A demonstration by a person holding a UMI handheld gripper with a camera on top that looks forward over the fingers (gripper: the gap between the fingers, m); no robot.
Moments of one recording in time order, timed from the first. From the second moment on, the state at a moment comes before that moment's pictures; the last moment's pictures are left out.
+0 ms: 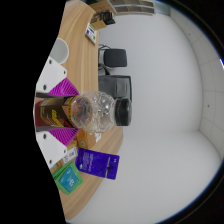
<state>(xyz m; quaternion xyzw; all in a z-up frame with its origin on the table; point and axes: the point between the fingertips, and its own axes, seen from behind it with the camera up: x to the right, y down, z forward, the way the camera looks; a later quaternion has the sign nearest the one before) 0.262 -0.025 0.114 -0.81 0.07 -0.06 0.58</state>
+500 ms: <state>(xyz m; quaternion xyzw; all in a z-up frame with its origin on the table) 0.275 -0.043 0.080 -0.84 0.07 -0.06 0.54</state>
